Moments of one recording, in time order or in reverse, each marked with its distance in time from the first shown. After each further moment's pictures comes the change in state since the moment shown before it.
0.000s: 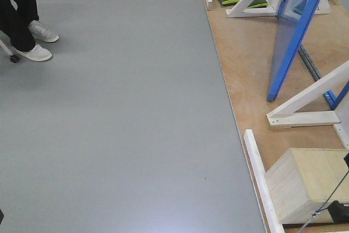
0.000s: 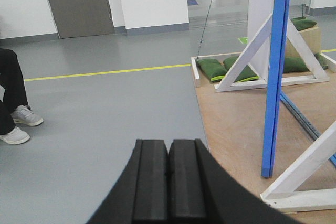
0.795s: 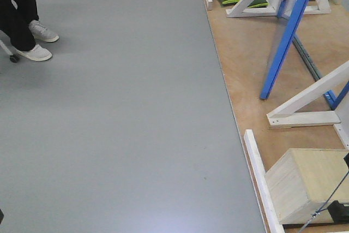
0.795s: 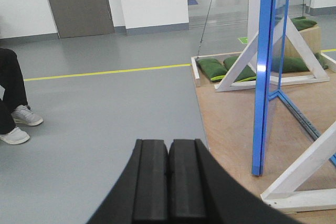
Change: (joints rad) left arm 0.000 0.000 0.000 0.000 0.000 0.000; right arm 0.000 0.000 0.000 0.000 0.000 0.000
